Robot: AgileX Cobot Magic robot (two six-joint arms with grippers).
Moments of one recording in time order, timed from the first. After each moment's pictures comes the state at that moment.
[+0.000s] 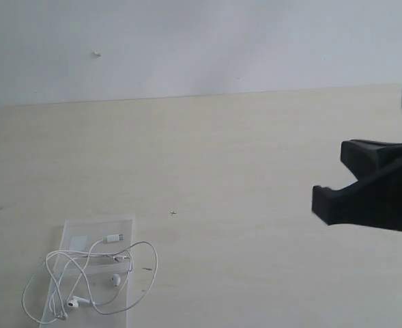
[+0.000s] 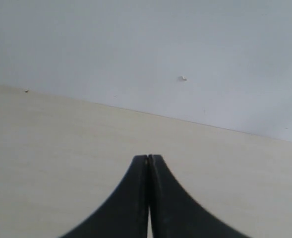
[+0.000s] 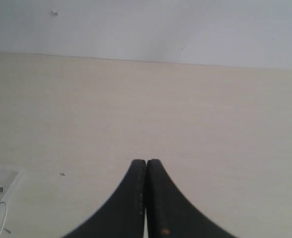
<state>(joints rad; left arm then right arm) 0.03 0.44 -0.22 -1.74 -0.12 1.46 1.22 0.90 -0.45 1.74 -0.87 -1.31</state>
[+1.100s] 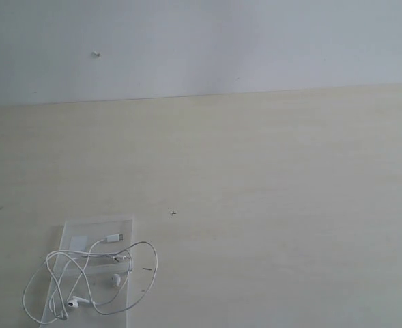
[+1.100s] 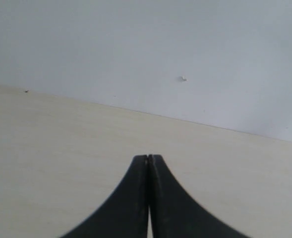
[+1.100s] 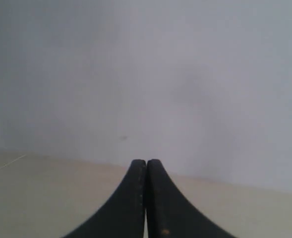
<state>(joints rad) 0.03 0.44 -0.22 -1.74 -0.12 1.46 0.50 0.47 -0.45 0.83 0.06 -0.70</state>
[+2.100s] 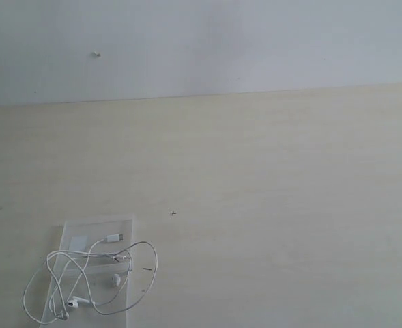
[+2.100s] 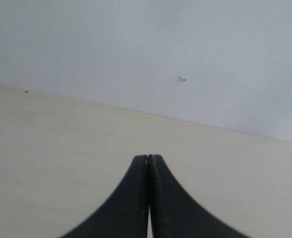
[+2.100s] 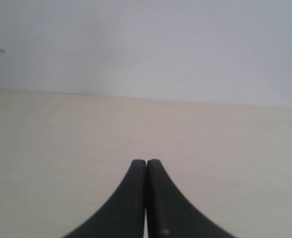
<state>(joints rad) 0.03 0.44 -0.22 -1.74 -0.12 1.46 0.15 0.04 -0.04 -0.08 0.23 0.06</state>
